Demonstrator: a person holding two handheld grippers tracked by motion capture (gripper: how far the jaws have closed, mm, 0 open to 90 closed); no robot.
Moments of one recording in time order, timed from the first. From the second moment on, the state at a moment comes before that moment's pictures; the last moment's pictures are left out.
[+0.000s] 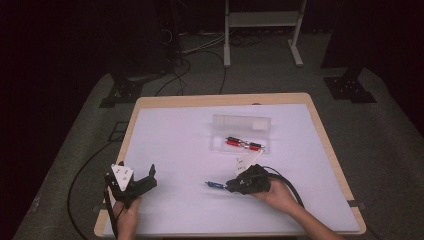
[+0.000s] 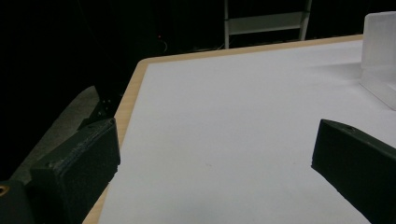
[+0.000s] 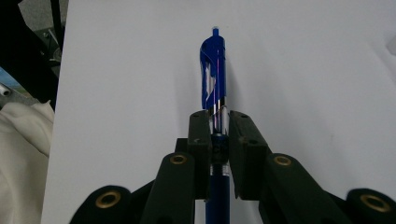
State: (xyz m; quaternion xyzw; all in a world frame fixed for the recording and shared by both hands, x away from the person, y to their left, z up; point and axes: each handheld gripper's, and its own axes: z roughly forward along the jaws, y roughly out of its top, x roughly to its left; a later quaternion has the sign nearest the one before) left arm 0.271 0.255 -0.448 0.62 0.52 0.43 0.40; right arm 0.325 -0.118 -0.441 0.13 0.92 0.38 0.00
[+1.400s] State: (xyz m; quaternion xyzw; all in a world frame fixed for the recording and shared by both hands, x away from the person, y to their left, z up) left arm 0.270 0.257 -0.447 0.62 0.51 0.43 0.41; right arm 0.426 -0.153 -0.392 0.16 0.92 0.36 0.04
